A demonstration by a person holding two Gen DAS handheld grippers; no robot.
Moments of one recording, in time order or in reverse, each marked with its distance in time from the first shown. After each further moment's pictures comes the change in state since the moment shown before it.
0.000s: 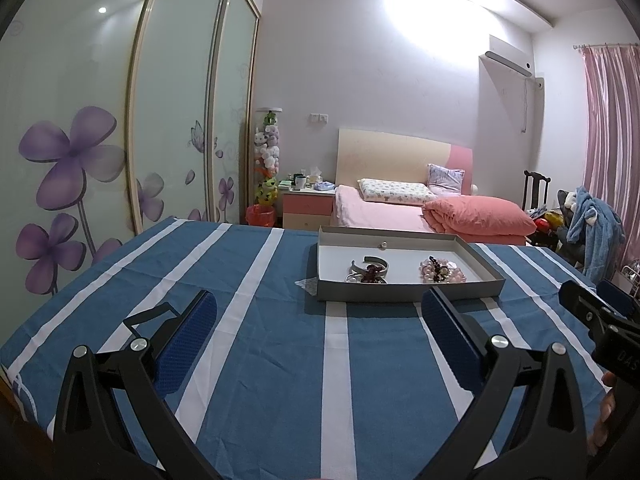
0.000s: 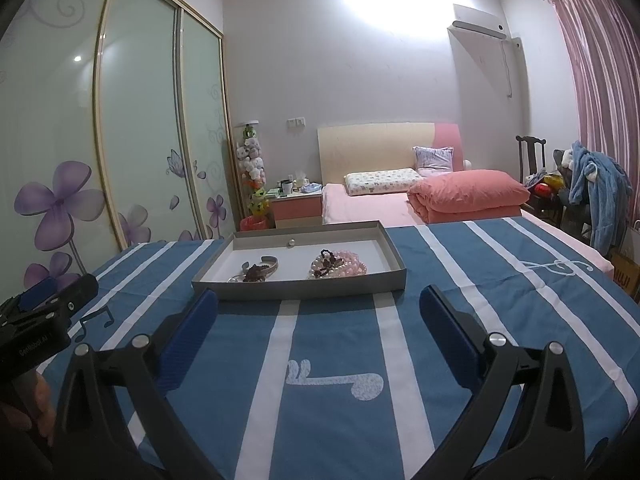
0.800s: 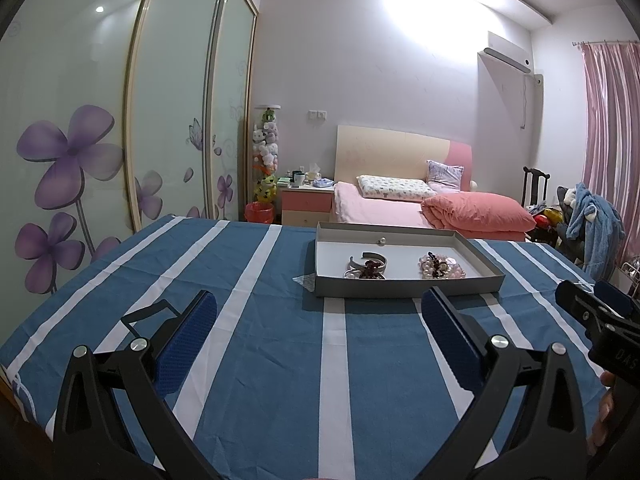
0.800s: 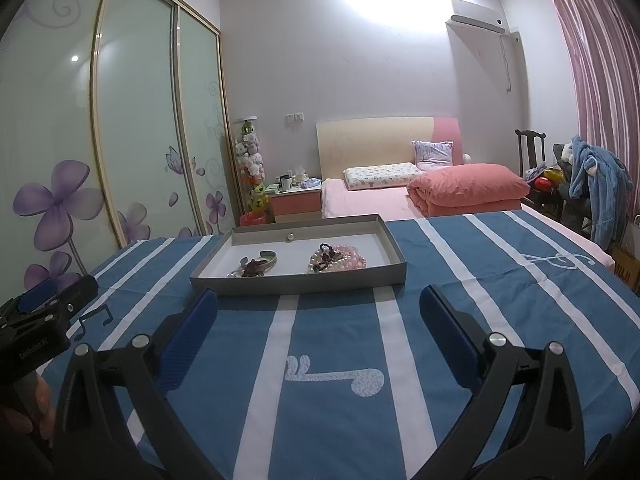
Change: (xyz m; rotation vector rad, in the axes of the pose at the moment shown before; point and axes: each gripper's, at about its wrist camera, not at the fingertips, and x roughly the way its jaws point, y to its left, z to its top) left arm 0.000 -0.001 -0.004 0.004 0.007 -0.003; right arm 0.000 0.000 -0.005 0.009 0.013 -0.001
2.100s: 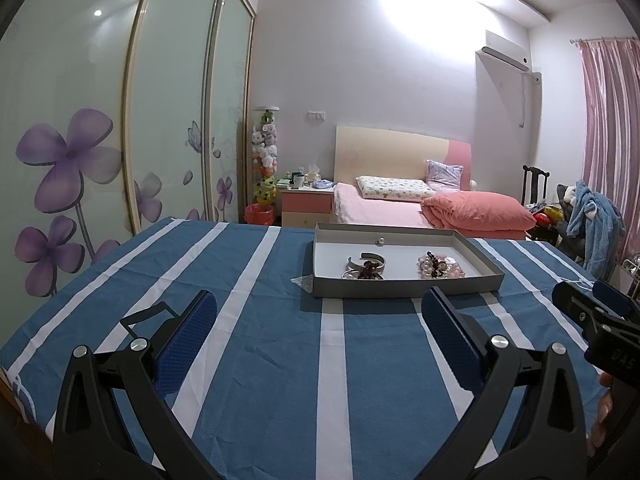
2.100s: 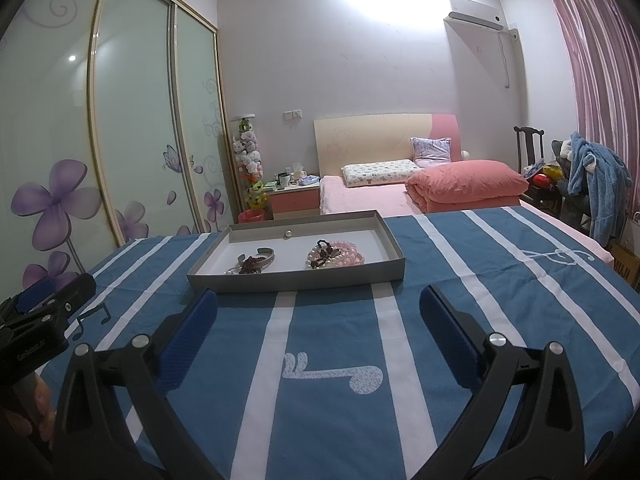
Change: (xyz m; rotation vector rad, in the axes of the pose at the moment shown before) left arm 0.000 -0.005 0.000 0.014 0.000 0.002; right arm 0.002 -0.003 -0.002 0.005 0.008 -0.001
